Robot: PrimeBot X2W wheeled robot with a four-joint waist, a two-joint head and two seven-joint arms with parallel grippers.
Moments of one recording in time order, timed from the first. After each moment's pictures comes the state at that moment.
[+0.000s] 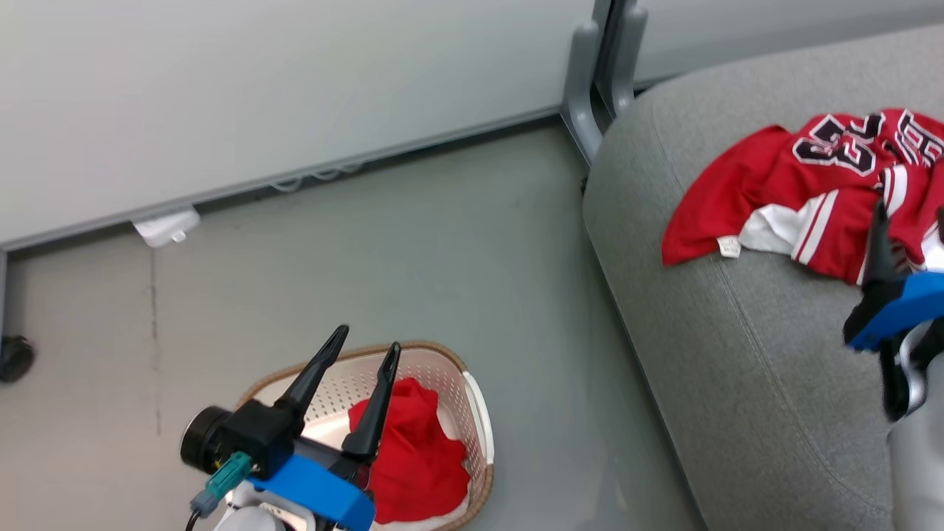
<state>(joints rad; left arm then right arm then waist) -0.25 0.17 -0.40 0.25 -0.29 -0.13 -0.26 -0.63 -0.23 -0.38 0.74 -0.11 0.13 -0.14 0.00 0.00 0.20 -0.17</state>
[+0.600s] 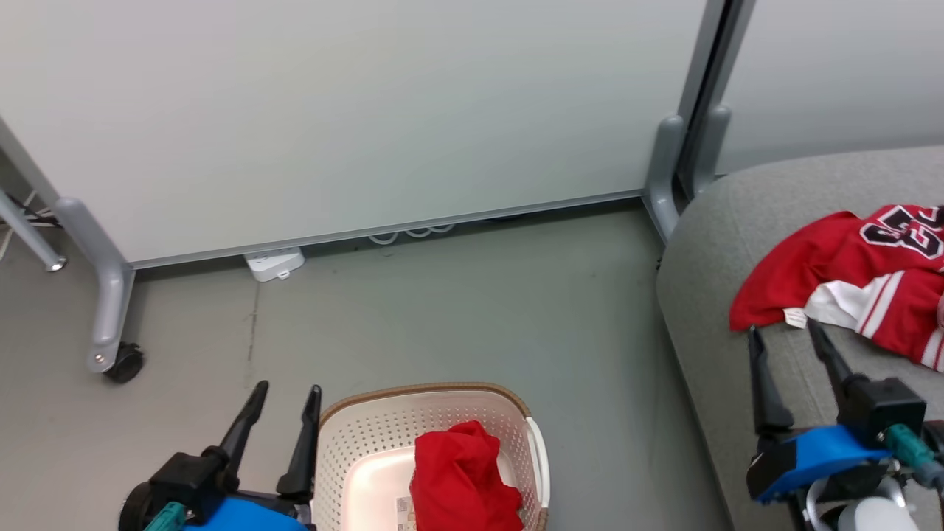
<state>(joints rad) -0.10 0.14 -0.20 0.29 -0.28 -0.13 -0.26 -0.12 -0.09 -0.12 0.18 -0.04 0.13 -0.10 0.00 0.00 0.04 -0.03</state>
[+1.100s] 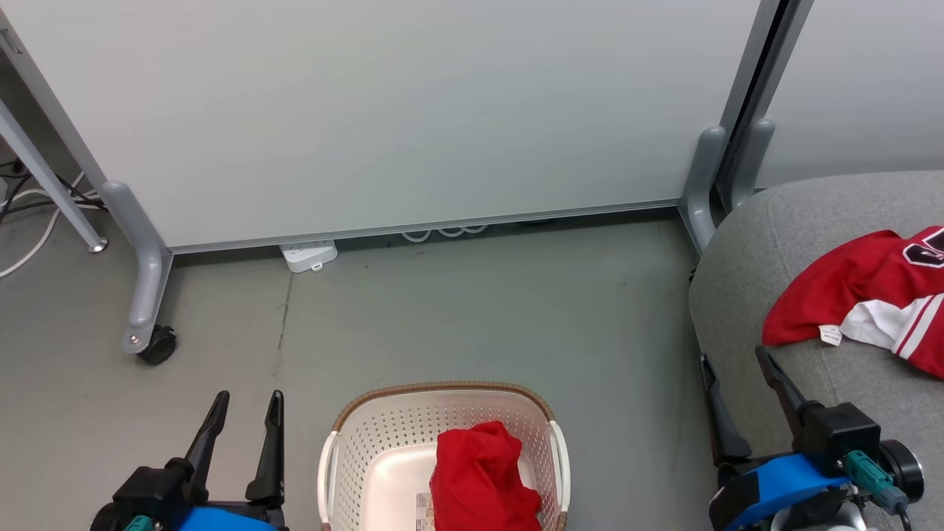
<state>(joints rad) -0.06 0.11 -0.07 0.28 -0.25 -0.13 -0.26 -0.02 -0.05 -0.02 0.08 -0.01 0.13 -0.06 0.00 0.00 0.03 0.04</state>
